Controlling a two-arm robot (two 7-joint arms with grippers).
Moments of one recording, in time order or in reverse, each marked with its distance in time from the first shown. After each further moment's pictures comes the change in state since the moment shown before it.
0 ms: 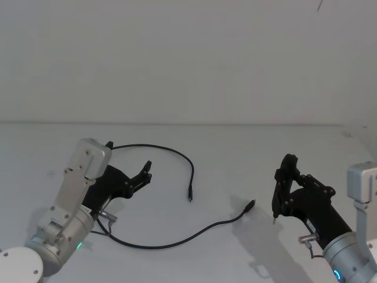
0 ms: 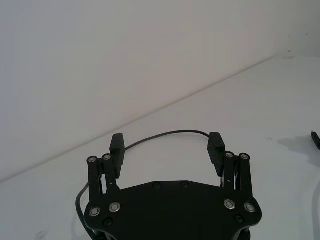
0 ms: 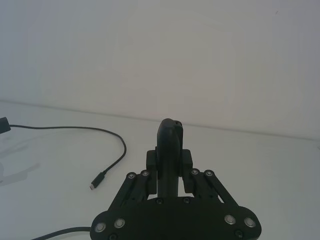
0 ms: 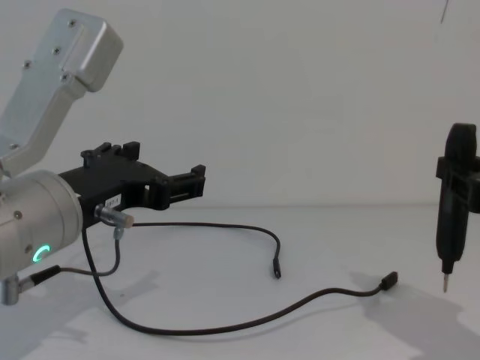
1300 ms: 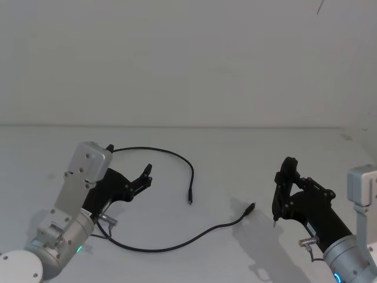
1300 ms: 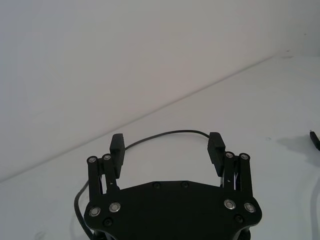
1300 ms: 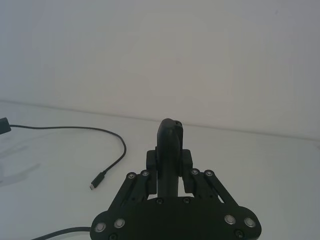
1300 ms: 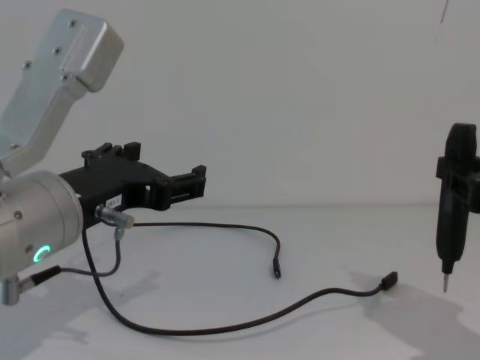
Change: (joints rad) left arm 0.000 0.000 0.000 0.000 -0.001 0.001 -0.004; right arm 0.000 0.000 0.000 0.000 0.000 0.000 0.000
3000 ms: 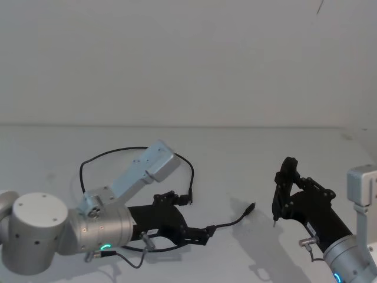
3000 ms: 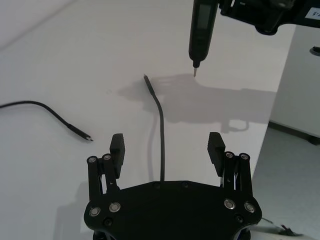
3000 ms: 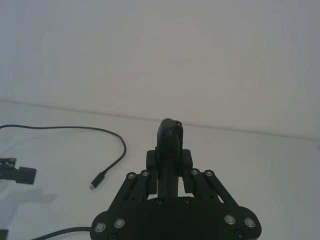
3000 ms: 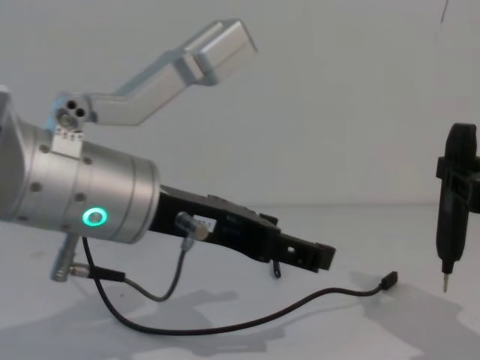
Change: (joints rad) left arm -0.236 0.069 0.167 -0.030 -0.191 0.491 -0.517; right arm 0.000 0.000 0.000 0.000 0.000 0.000 0.000
